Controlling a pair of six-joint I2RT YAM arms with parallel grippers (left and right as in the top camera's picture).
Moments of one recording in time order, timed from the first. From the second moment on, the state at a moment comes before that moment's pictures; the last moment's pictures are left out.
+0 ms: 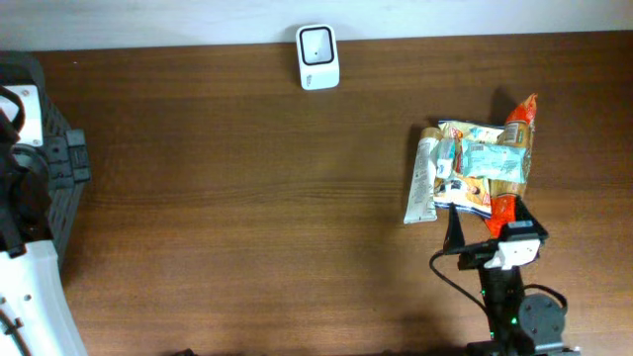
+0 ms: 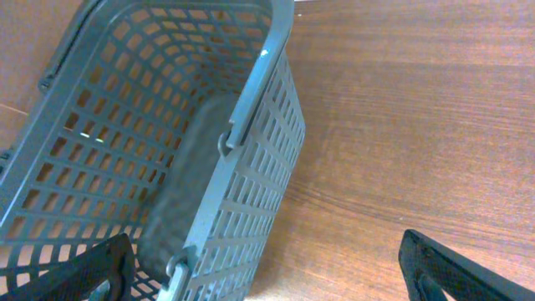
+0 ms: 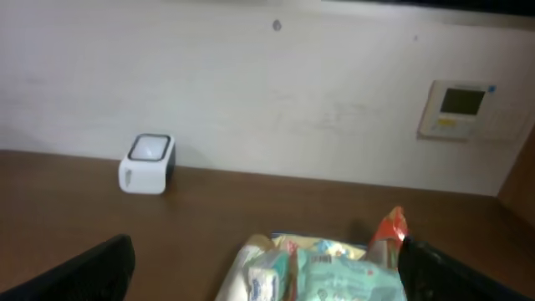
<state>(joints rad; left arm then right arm) 0.37 1.33 1.69 -1.10 -0.21 0.31 0.07 0.08 0.14 -0.01 0.03 -0.08</state>
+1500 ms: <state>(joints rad) 0.16 0.37 0.45 -0.26 -0.09 0.32 0.11 0.01 0.01 -0.07 -0.03 -0.08</state>
